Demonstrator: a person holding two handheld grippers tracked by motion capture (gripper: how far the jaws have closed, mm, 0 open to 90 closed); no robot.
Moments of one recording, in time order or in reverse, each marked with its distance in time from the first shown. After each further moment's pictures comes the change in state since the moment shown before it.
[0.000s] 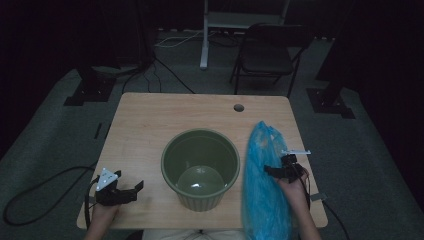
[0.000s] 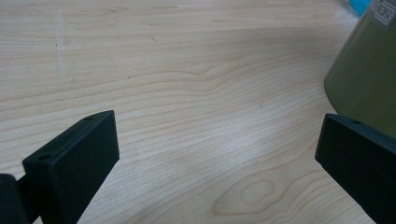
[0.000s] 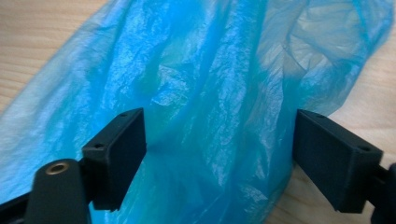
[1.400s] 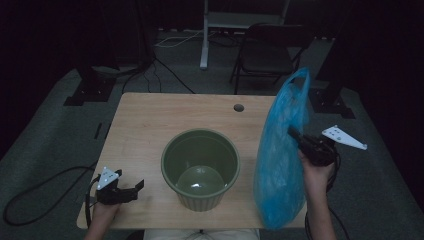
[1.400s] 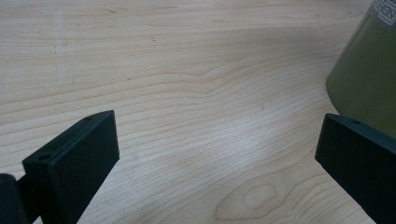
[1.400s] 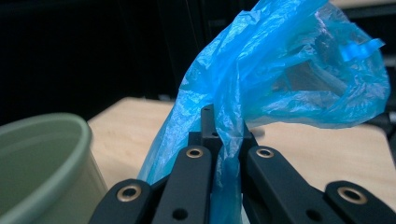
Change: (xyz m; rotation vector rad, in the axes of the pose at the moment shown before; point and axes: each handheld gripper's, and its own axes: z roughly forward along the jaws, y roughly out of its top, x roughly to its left) left arm 0.000 0.002 0.003 0.008 0.000 0.009; right arm 0.031 0.067 -0.168 -0.659 0.222 -0.090
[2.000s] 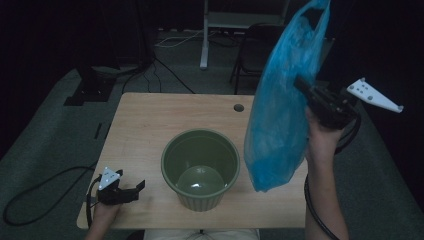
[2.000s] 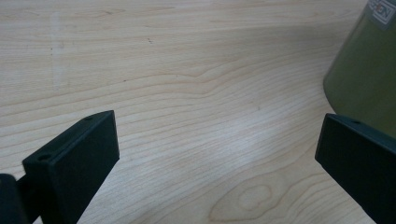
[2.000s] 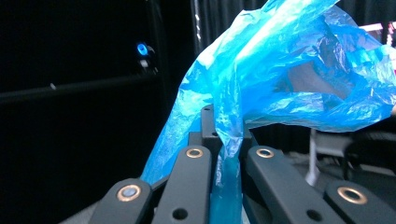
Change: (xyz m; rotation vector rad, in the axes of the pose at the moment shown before) left arm -0.004 0.001 0.000 0.001 0.001 0.013; right arm 0.051 0.132 0.000 -0.273 0.147 -0.091
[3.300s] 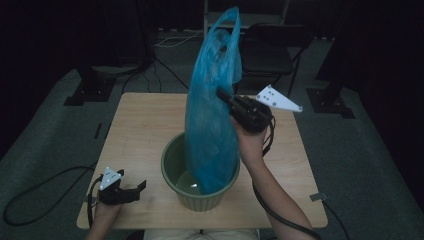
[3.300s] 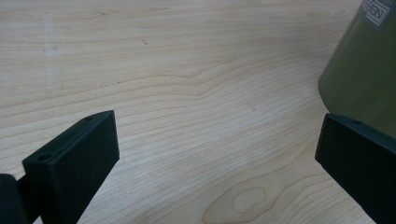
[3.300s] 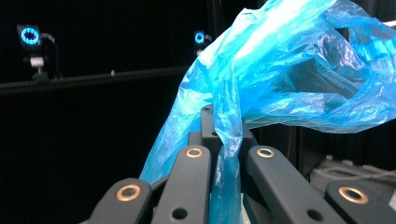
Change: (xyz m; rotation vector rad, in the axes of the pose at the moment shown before) left arm -0.003 0.001 0.001 -0.002 -0.009 0.003; right arm 0.089 -0.079 0.100 0.047 0.209 0.013
